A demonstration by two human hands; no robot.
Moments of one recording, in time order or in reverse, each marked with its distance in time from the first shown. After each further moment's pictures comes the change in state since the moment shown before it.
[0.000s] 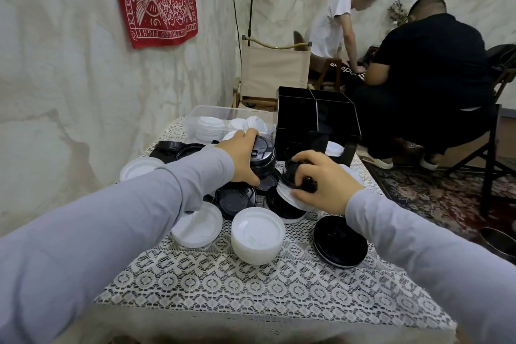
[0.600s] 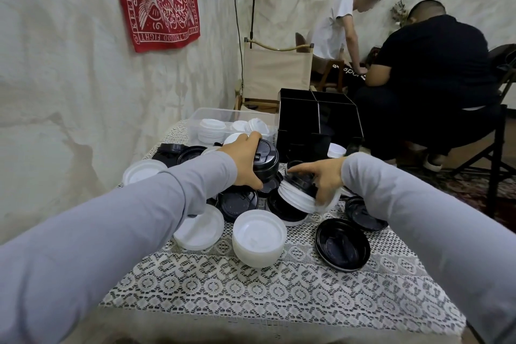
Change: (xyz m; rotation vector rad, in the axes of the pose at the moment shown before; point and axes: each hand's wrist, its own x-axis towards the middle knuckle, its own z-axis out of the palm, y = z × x) left_hand -0.004 0.005 -0.001 0.014 -0.003 -0.002; right_hand 0.051 0.014 -0.023 -0.026 -0.915 0.425
